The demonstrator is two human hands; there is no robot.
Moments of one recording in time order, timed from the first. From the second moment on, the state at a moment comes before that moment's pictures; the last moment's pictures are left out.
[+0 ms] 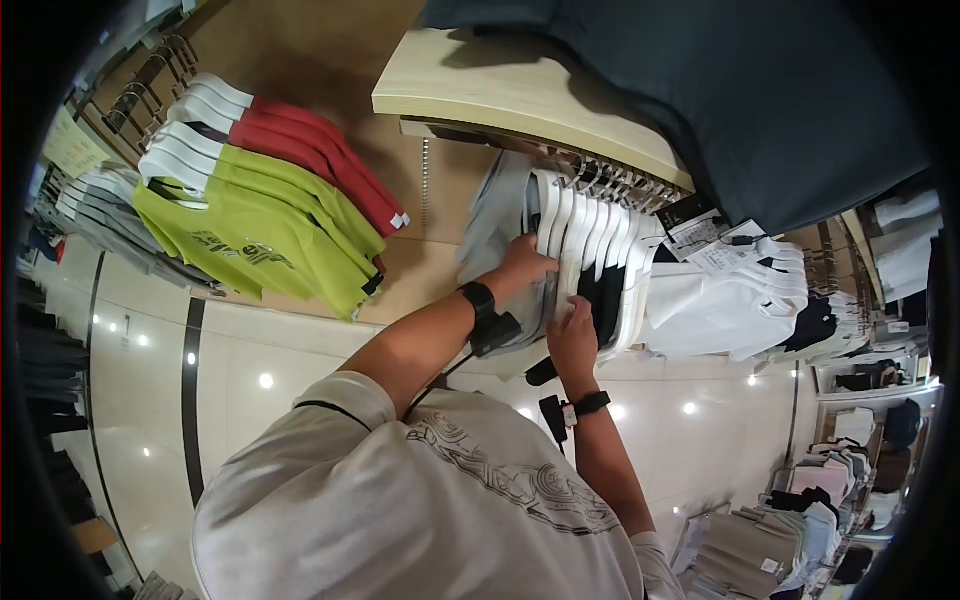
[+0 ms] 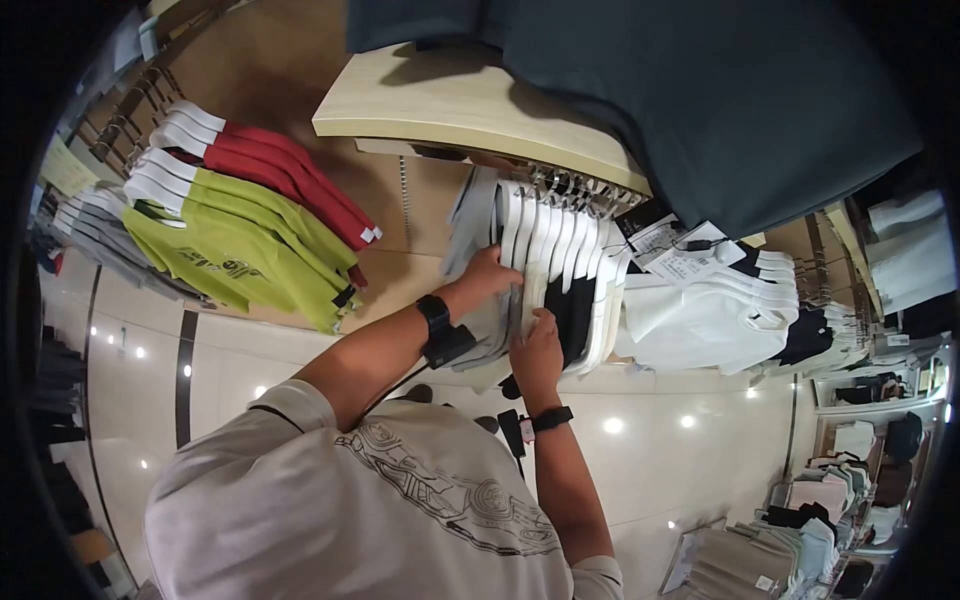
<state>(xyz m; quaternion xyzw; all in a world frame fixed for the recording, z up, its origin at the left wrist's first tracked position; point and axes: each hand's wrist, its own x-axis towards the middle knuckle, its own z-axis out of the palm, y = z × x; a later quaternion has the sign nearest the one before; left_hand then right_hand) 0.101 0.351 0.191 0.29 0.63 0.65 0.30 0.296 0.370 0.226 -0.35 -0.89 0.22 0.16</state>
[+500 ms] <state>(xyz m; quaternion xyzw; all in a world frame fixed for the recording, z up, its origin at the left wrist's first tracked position) 0.039 0.252 0.199 0.19 0.53 0.69 0.46 0.313 0.369 0.237 -0.37 -0.88 0.25 0.15</state>
